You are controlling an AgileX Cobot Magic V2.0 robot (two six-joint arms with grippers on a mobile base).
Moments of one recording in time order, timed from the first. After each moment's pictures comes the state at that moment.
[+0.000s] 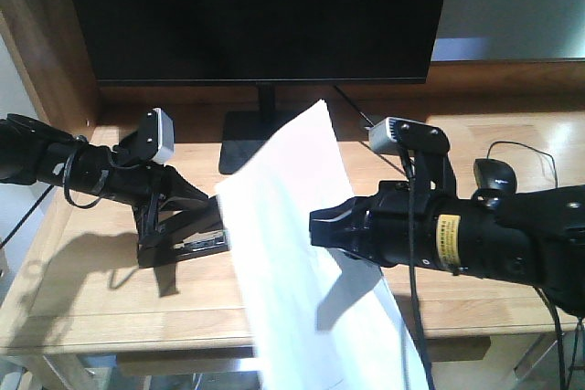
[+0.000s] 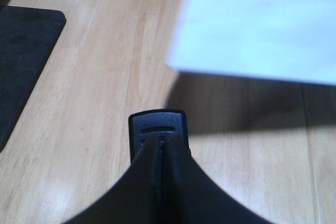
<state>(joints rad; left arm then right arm) -0.04 2.07 -1.30 -1.19 0.98 2.12 0.48 1.39 -0.73 -1.67 -0.35 2.07</state>
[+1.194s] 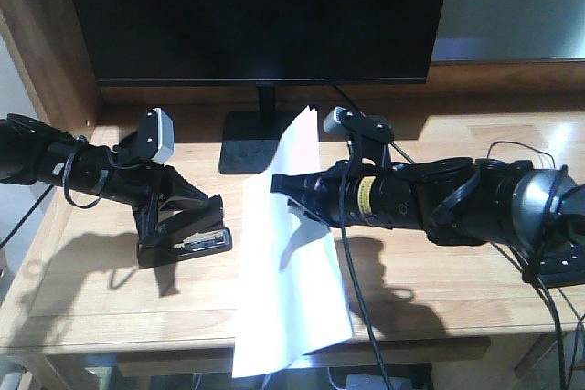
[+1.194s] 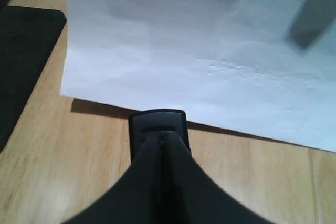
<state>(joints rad) -0.04 2.07 -1.30 -1.19 0.98 2.12 0.48 1.78 -1.00 -1.50 -0.25 2.06</state>
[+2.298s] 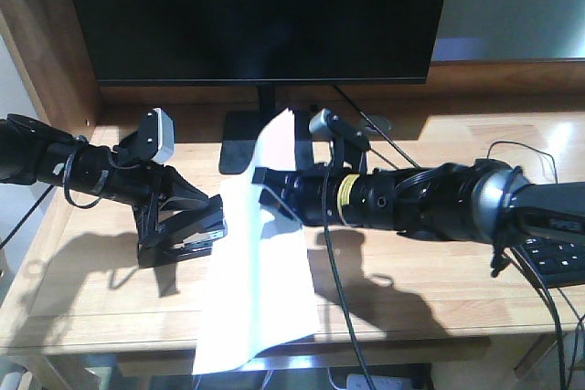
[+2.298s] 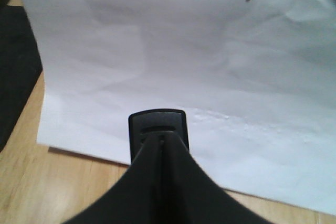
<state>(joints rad) -0.04 2.07 -1.30 -1.19 0.98 2.12 0.48 1.91 -1.05 -1.14 -0.41 1.81</state>
